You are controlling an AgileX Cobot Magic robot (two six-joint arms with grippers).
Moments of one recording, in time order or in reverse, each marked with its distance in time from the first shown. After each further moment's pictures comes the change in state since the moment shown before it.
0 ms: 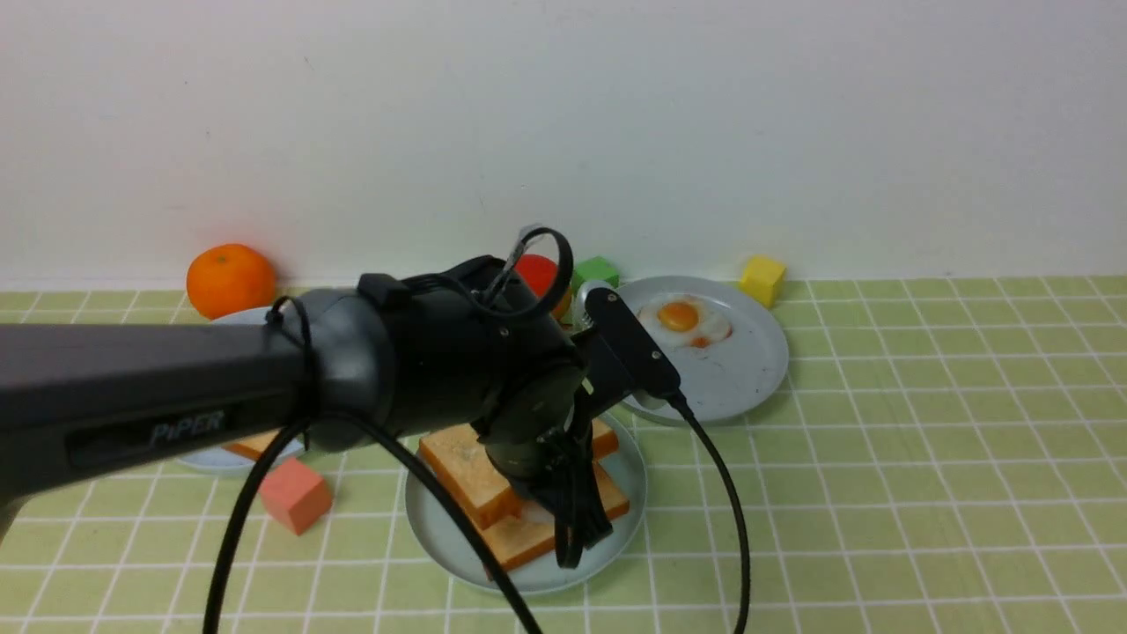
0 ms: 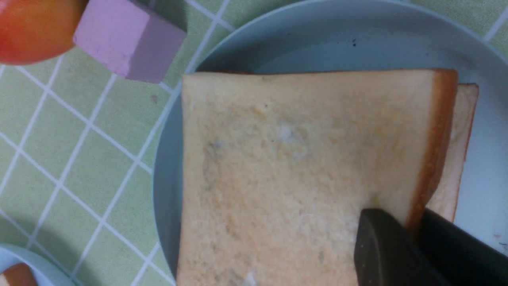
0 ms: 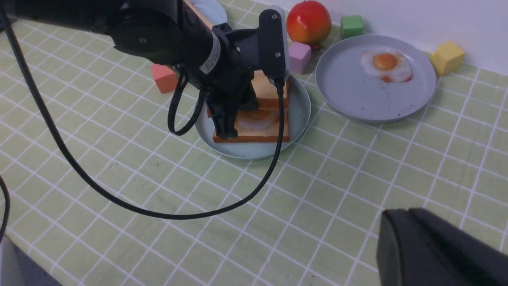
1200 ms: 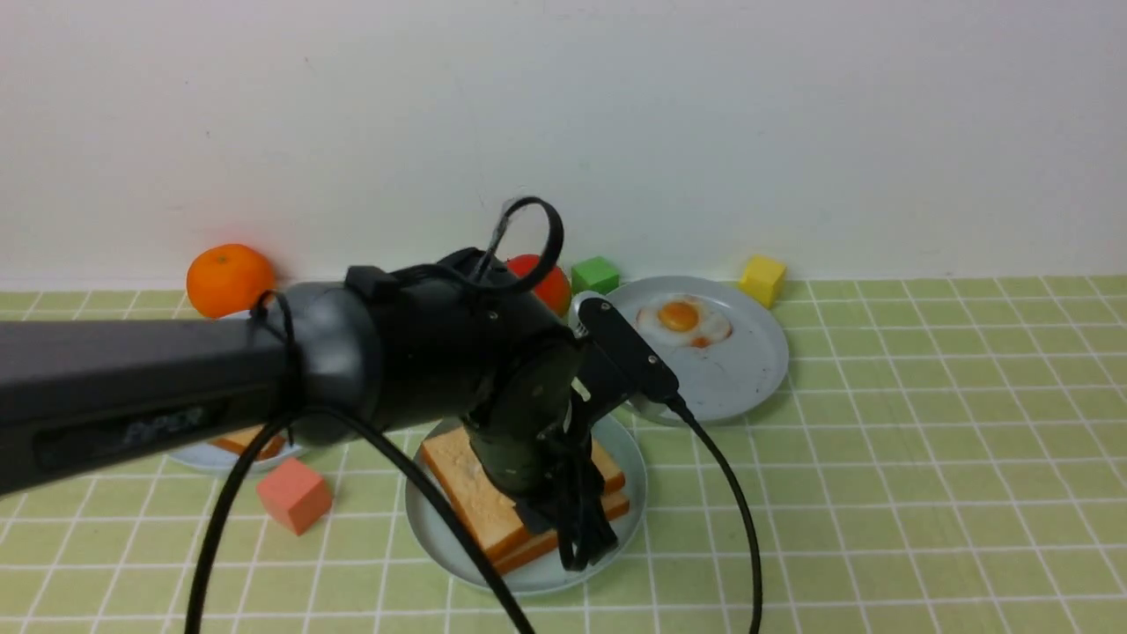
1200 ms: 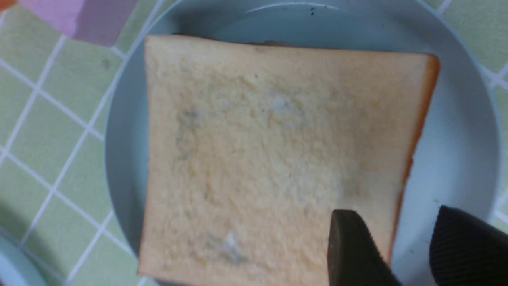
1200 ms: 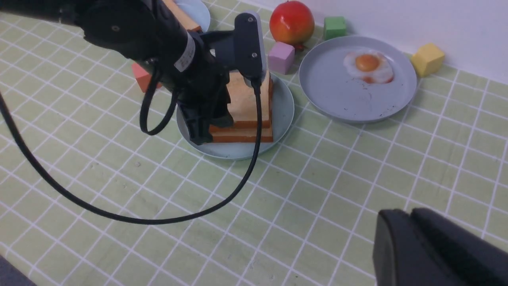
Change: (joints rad) right arm 0.000 0.000 0.000 -0.032 -0.008 0.000; left arm -0.002 -0.053 -0.005 -0.140 0.084 0.044
